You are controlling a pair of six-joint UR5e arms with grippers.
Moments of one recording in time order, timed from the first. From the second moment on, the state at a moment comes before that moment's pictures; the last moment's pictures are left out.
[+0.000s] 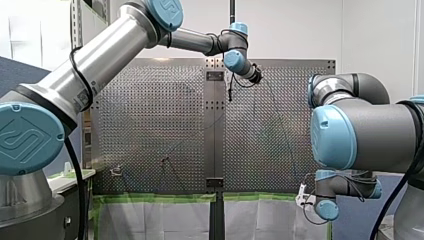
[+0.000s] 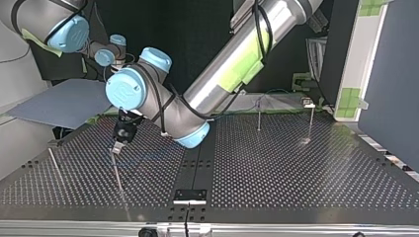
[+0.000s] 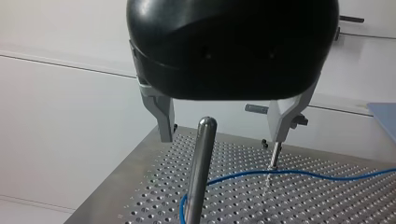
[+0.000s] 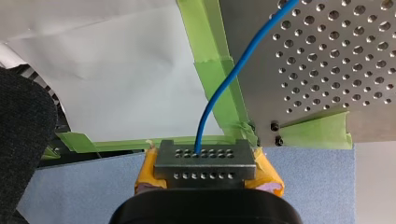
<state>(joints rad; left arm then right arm) -0.76 -2.29 -0.75 -3.29 -1.77 -1.73 1.58 -0.30 1.53 -0.94 1.50 1.79</state>
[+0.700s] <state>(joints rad) -0.76 -2.27 -0.75 -3.32 -1.86 -1.74 1.59 -0.30 1.53 -0.93 1.50 1.79</state>
